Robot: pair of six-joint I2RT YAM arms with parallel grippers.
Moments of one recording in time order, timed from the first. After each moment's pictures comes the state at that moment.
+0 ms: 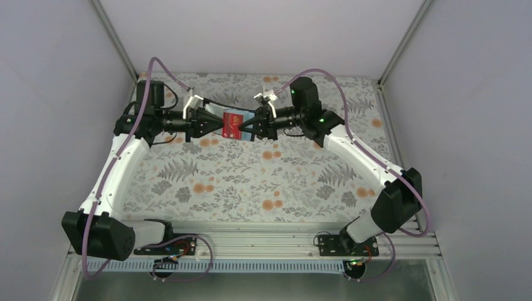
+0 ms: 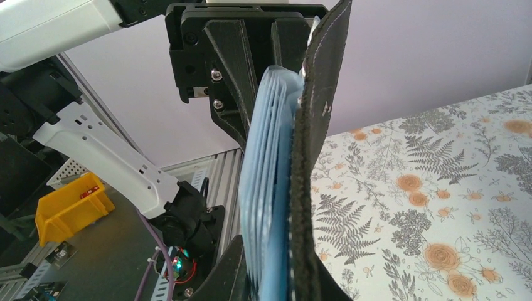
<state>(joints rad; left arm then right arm) -0.12 1.24 1.26 -0.72 1.23 0.31 0.62 1.52 1.36 -0.21 -1.04 0.00</state>
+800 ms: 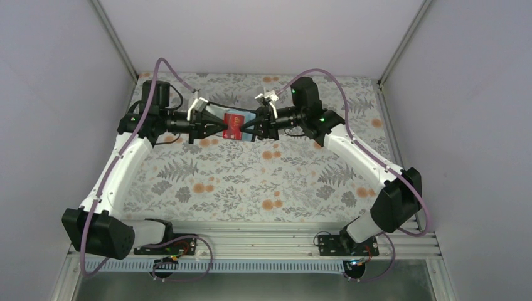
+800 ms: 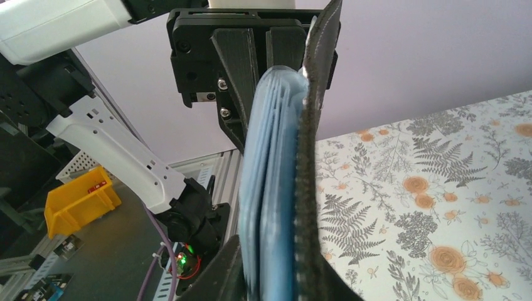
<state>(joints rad) -0.17 1.26 1.27 -0.73 1.22 0.33 0.60 1.52 1.36 -0.22 -1.07 -0.02</state>
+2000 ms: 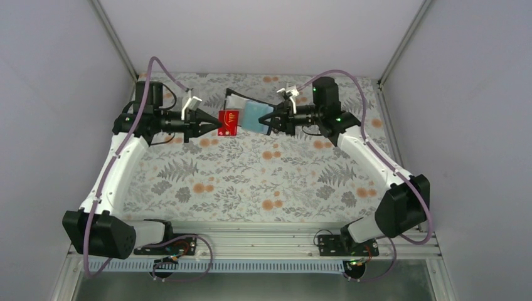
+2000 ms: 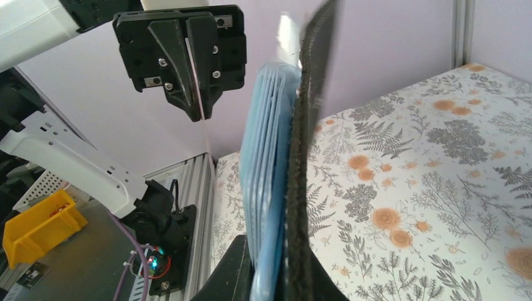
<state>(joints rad) -0.11 1.25 1.27 -0.77 1.24 0.38 0.45 1.46 1.26 -0.20 -1.08 -0.01</state>
